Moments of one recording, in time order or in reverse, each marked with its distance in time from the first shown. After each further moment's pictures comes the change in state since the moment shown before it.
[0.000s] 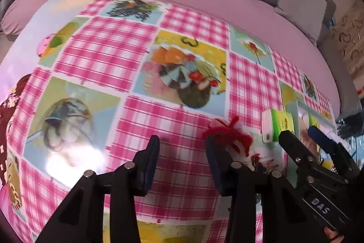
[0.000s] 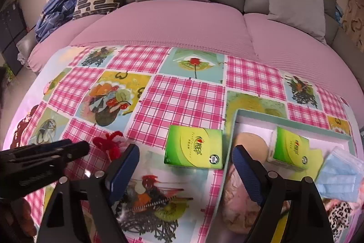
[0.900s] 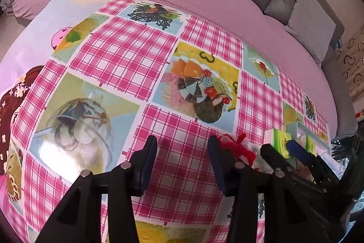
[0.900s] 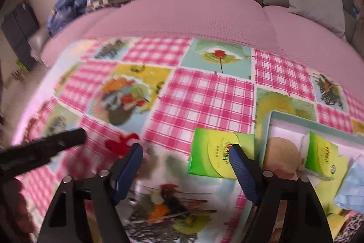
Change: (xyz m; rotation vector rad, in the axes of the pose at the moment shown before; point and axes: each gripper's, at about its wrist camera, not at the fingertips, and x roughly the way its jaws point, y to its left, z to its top) left arm -0.006 0.016 0.009 -0.115 -0.034 -0.008; right arm 0.022 0.010 0.006 -0.001 0.029 0.126
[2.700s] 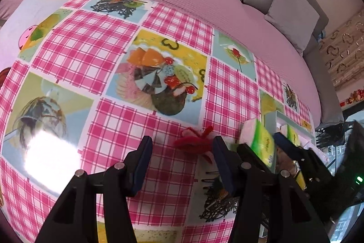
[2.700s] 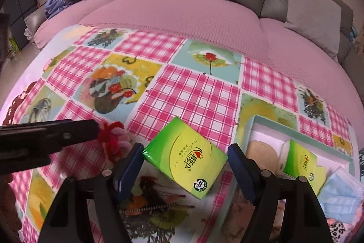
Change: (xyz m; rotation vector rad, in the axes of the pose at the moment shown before) left arm 0.019 -0.032 -0.005 0.056 0.072 -0.142; right arm -0.005 0.006 -0.007 -0.132 0.004 -0.137
